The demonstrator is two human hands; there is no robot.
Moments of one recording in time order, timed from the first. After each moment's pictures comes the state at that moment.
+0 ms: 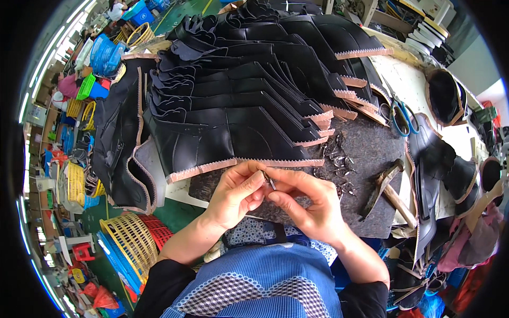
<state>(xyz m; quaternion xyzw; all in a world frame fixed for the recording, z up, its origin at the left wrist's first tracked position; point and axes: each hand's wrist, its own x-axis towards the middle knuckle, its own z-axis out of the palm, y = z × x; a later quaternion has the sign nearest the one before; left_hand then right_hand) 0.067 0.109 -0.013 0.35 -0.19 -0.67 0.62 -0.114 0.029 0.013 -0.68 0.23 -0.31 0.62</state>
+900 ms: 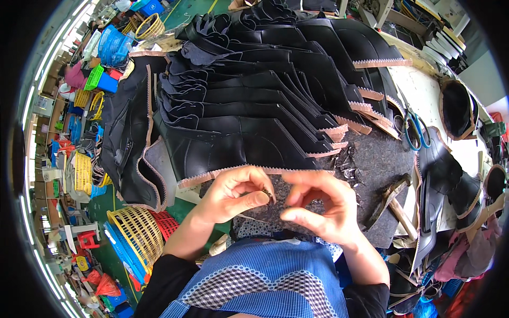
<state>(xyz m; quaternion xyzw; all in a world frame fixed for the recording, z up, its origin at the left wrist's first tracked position) 0.105 0.103 0.009 0.44 -0.43 -0.58 0.53 -0.109 0.005 0.019 -0.62 0.19 -0.32 0.69</state>
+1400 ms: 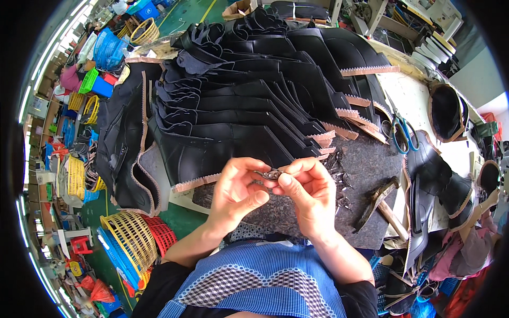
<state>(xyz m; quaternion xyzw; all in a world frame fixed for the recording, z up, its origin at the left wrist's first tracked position) 0.065 0.093 0.011 0.40 -0.31 -0.50 0.70 -0.079 0.014 0.006 -0.35 0.24 -0.41 0.81</state>
